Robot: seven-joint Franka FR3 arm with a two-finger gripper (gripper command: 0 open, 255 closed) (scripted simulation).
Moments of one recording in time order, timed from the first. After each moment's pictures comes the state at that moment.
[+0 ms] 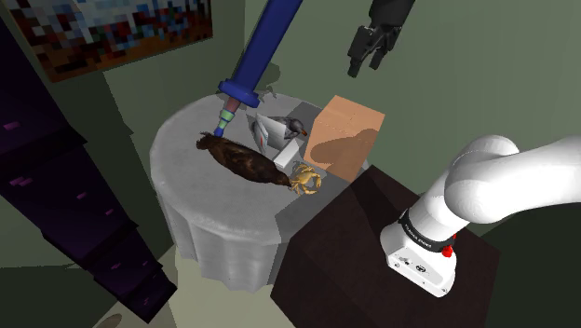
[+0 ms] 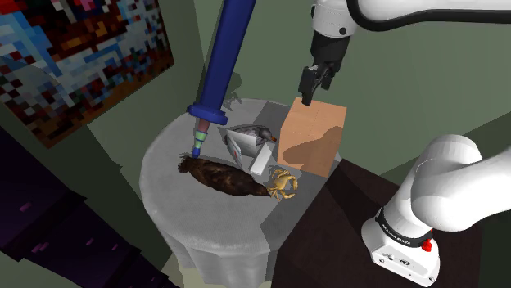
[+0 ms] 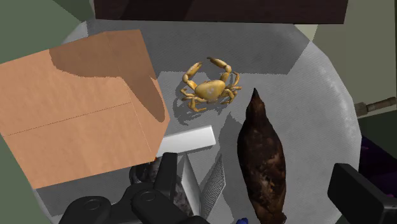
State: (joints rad) arm 0.02 -0.75 0.01 -2.40 -0.02 1.70 0.09
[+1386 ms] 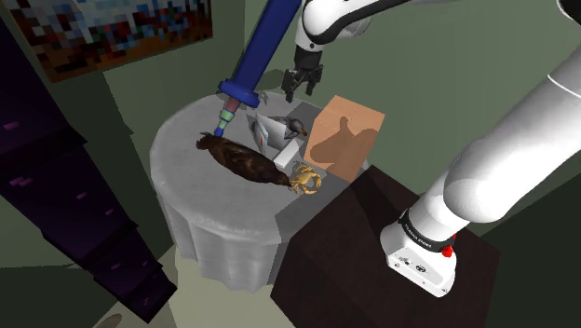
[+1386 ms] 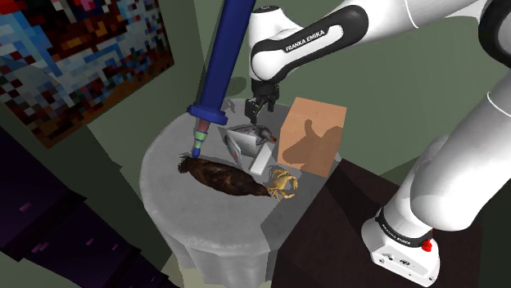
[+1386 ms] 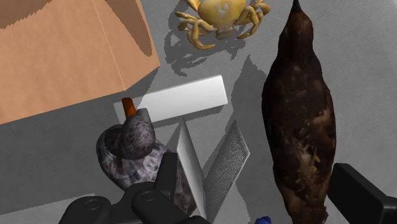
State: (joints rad) arm 0.01 -0.06 -0.03 -2.22 -0.01 2.18 0.04
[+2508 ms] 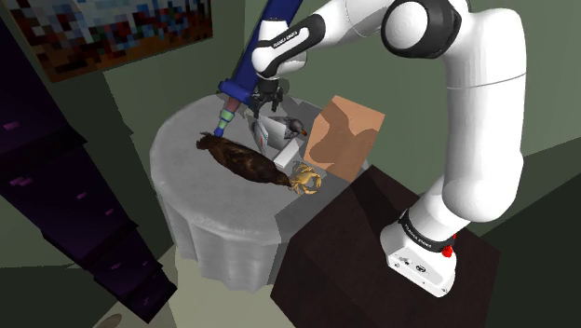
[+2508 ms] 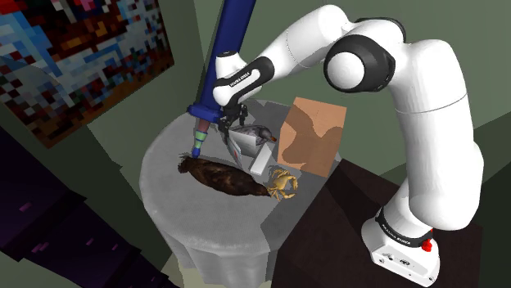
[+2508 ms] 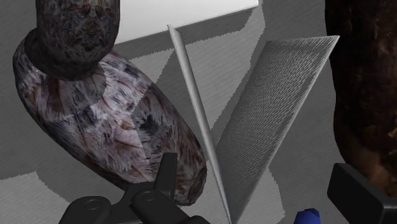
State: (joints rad) arm -0.01 0.63 -0.02 -1.66 0.03 2.27 -0.01
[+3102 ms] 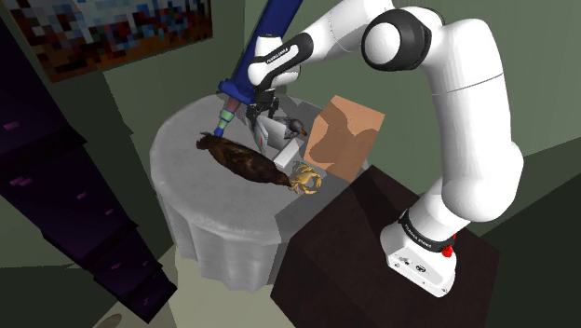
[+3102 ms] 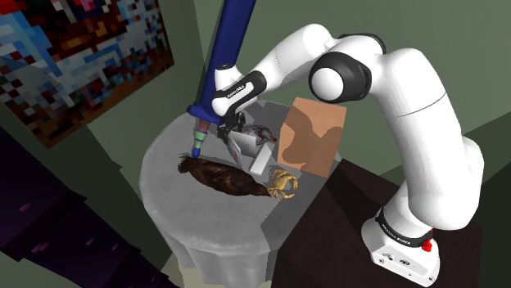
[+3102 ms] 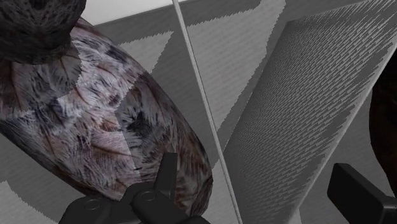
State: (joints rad) arm -0.02 0.77 -0.02 -1.56 0.03 2.30 -0.02
